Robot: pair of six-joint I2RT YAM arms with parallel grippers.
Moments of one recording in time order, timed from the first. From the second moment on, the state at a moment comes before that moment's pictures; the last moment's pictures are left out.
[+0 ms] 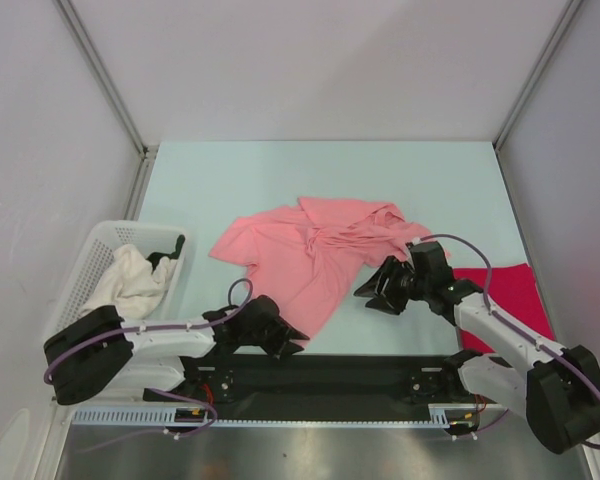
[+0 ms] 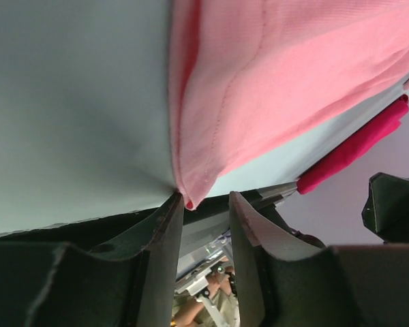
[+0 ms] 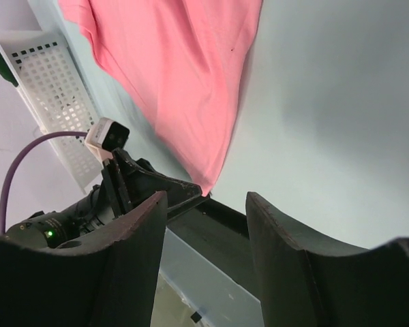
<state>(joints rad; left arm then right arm) -1.03 1.20 0.29 -0.01 0.08 -1.92 0.42 1.04 0.48 -0.24 -0.46 1.04</state>
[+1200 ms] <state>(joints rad) -0.40 1.08 0.88 -0.63 -0.33 -0.81 -0.13 1.43 0.91 -0.62 -0.30 0.65</state>
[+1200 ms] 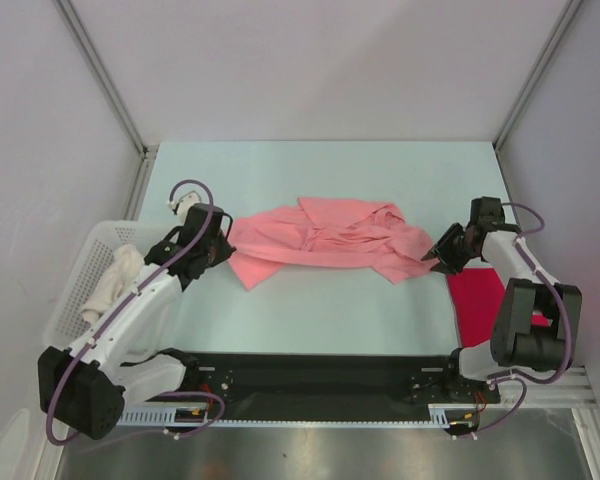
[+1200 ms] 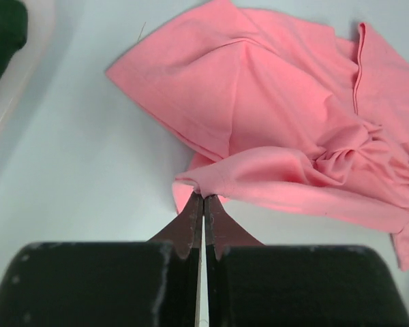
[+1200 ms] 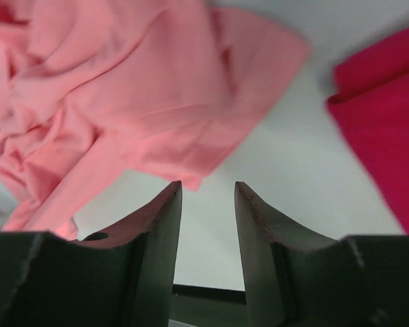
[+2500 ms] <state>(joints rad) -0.40 1.28 0.95 -0.49 0.04 -0.57 -0.19 1.74 1.05 -0.57 -0.09 0.41</state>
